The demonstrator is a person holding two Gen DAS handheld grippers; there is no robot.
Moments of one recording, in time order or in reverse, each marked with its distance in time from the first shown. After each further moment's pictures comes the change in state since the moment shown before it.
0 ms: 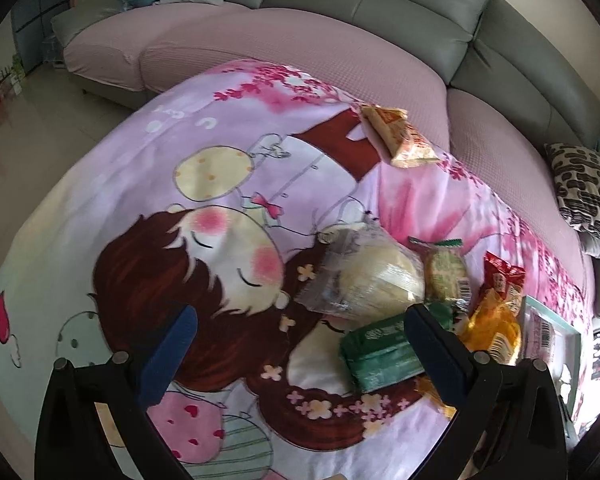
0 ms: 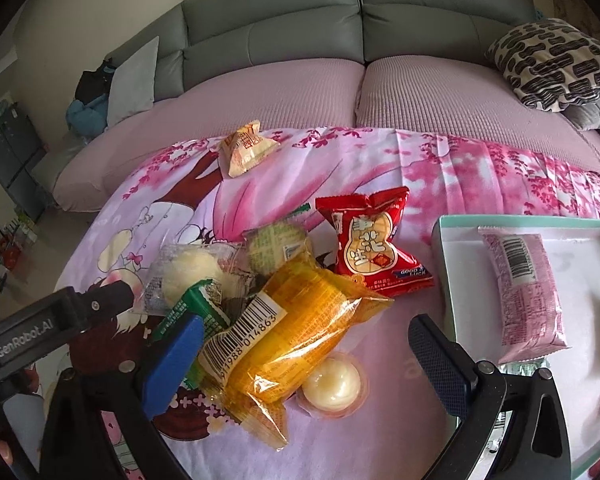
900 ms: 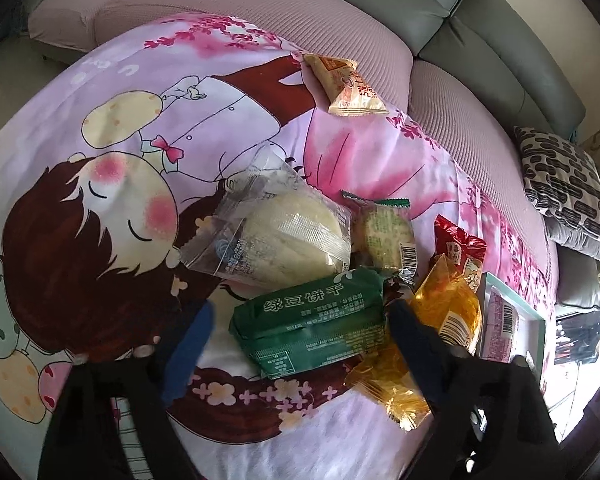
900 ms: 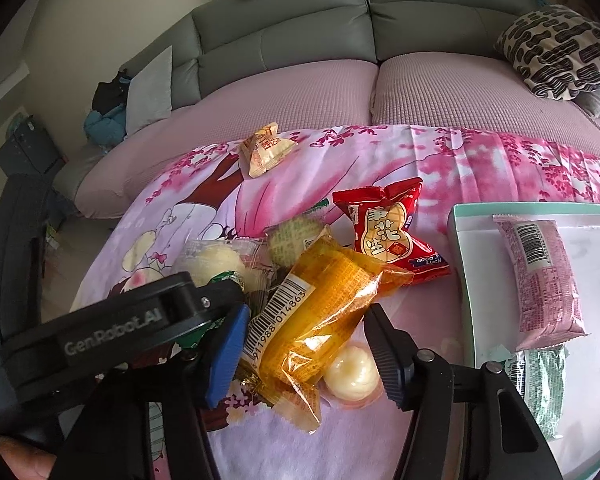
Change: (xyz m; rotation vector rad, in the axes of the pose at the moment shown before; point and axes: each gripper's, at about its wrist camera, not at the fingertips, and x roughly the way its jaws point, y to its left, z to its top) left arm 0.030 -0.036 -0.012 -0.023 0.124 -0.163; right arm -0.008 -0.003 -0.007 0.021 -0.016 0.093
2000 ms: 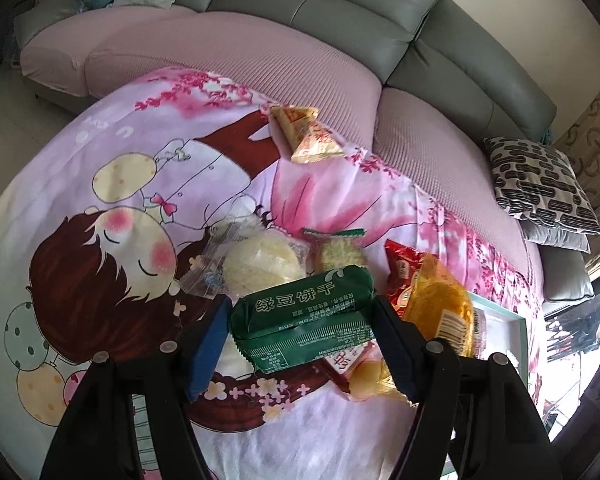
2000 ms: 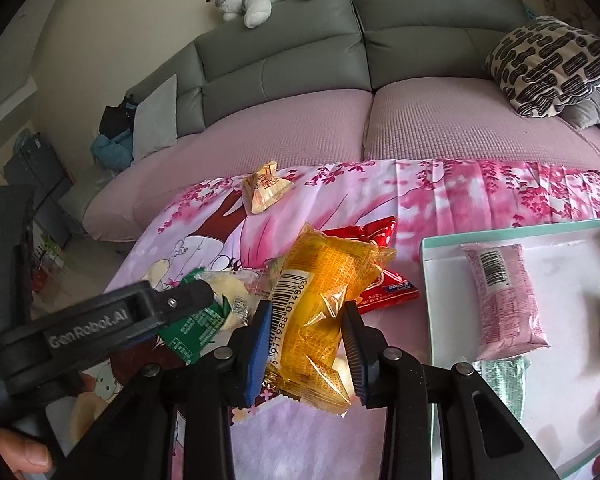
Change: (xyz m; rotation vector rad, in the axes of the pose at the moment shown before) left arm -0.050 -0.024 -0.005 0.083 -0.134 -0.032; right arm -0.041 -0.013 0.007 0.022 -0.095 0.020
